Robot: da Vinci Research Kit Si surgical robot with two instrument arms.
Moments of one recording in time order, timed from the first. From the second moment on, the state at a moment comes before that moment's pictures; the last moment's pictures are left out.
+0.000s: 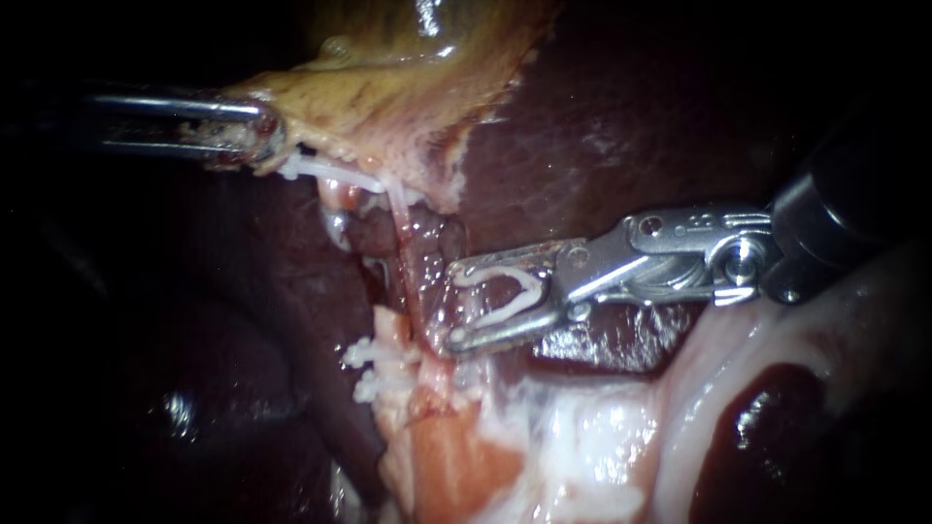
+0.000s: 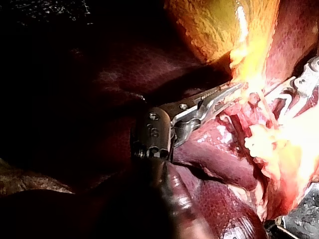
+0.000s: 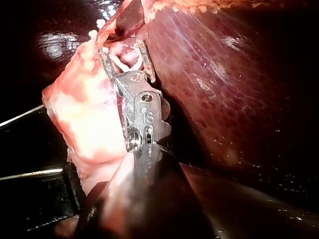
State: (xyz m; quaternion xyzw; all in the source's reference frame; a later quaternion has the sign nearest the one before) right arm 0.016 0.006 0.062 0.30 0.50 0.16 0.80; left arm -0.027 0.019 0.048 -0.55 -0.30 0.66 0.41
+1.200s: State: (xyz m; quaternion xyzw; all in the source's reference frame) right arm 0.016 0.006 0.058 0.33 0.49 0.19 0.79; left arm -0.027 0.020 0.049 -0.55 -0.30 0.66 0.41
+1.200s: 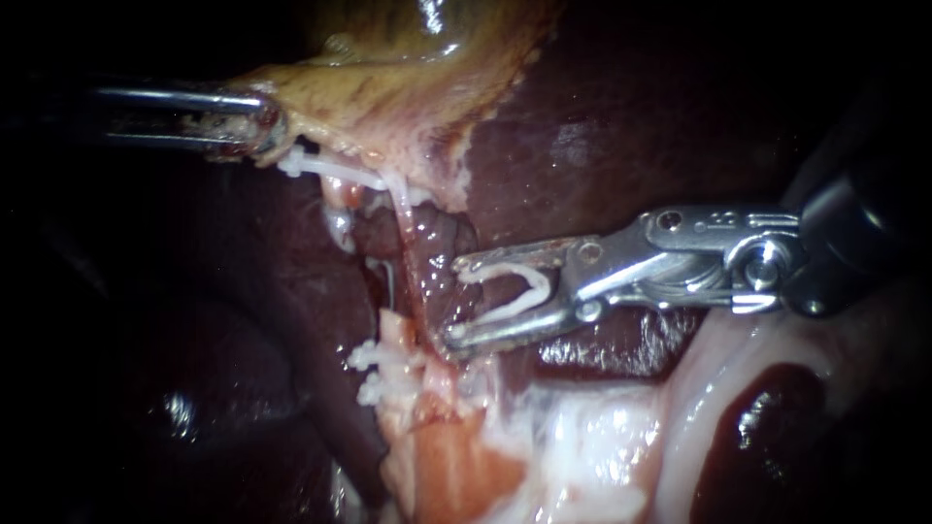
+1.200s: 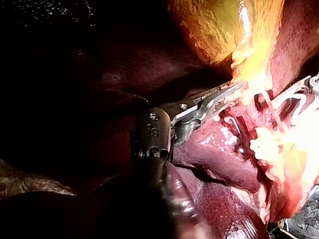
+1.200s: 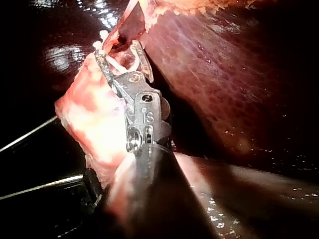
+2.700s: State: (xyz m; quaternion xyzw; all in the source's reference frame) right arm 0.022 0.001 0.056 0.43 0.54 0.20 0.70; left arm -0.027 0.020 0.049 -0.55 -0.30 0.66 0.41
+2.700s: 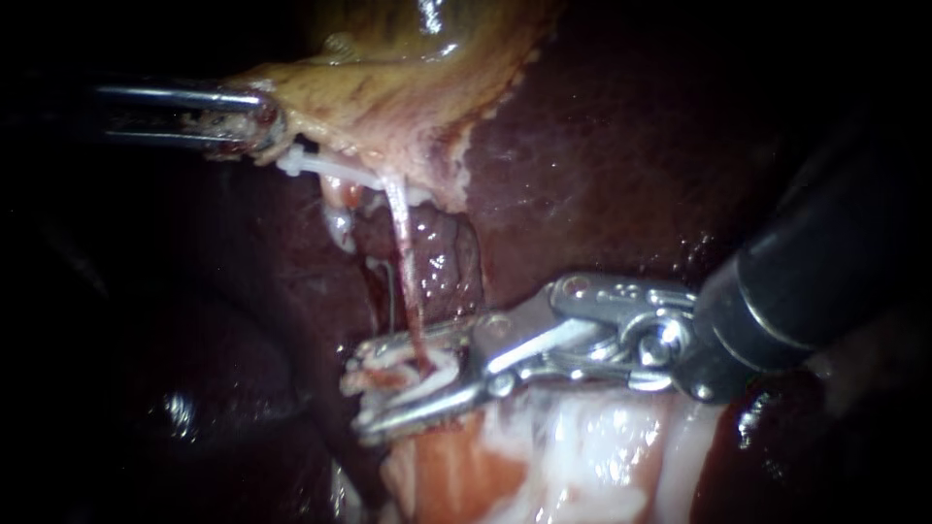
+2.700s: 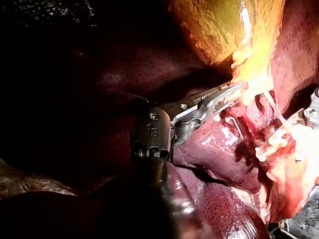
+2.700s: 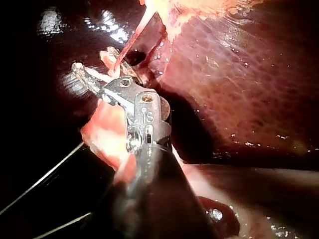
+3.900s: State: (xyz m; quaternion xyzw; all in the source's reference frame) right arm 0.020 0.003 0.054 0.49 0.51 0.21 0.67; left arm -0.026 0.020 0.049 -0.55 -0.30 0.66 0.41
